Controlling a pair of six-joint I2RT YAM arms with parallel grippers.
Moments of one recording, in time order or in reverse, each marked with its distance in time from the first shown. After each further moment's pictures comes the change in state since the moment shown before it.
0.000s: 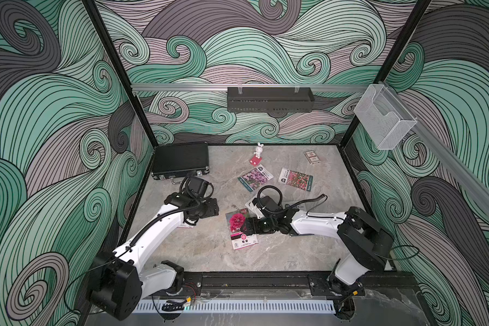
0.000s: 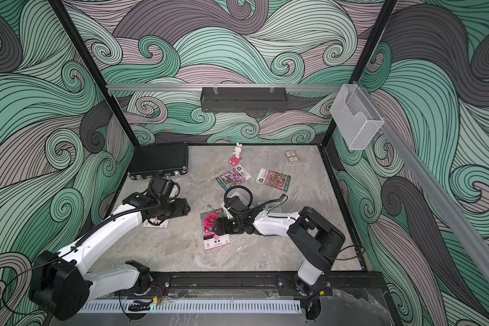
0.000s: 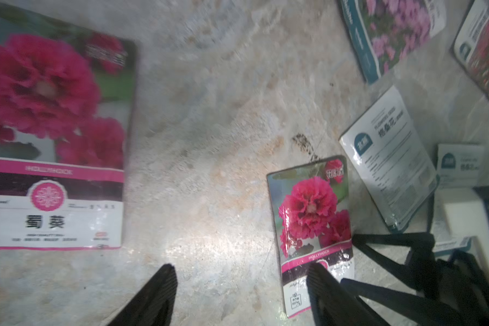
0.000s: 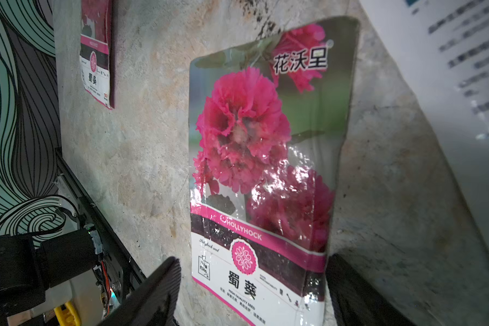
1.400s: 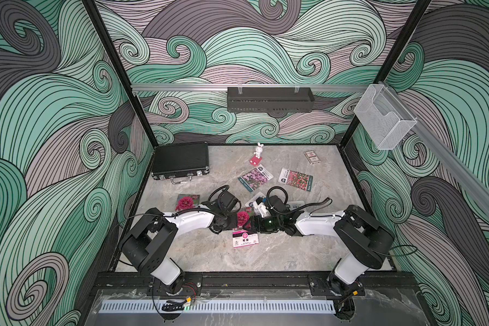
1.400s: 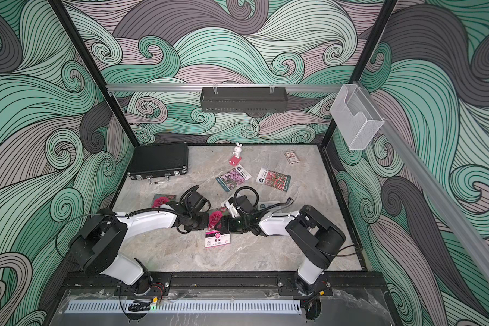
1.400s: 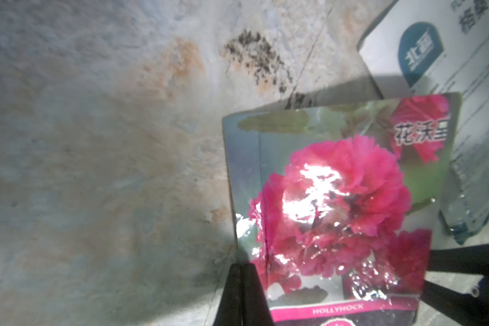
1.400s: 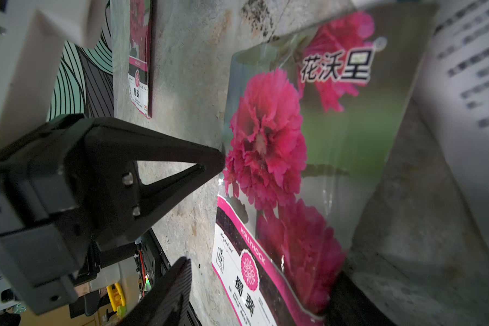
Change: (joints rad) left arm -0.261 0.342 -0.101 0.369 0.005 -0.171; right arm -0.083 0.031 -0.092 0.226 -0.161 0.035
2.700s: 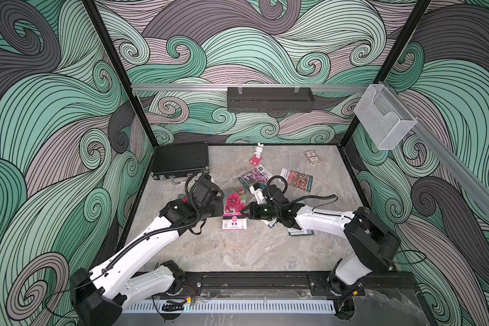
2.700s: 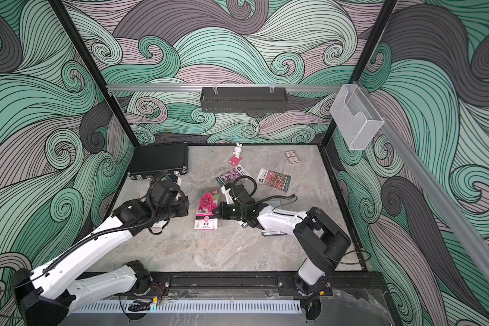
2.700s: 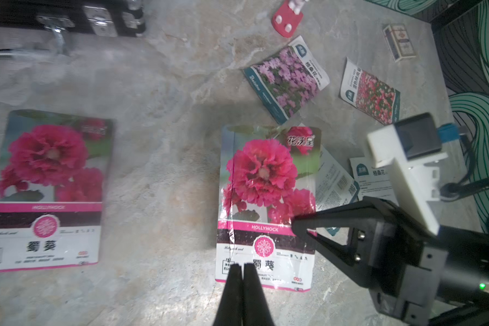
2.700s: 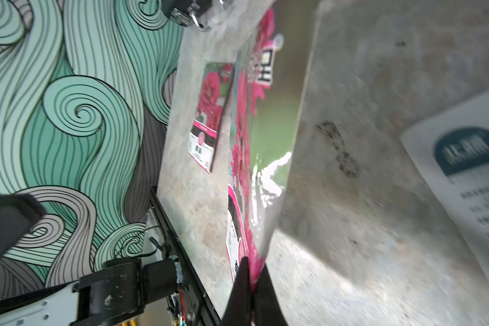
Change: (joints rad) left arm 0.047 -0.549 0.198 -0.420 -0.238 0.057; right arm 0.011 -0.032 0.202 -0.015 0.075 0.048
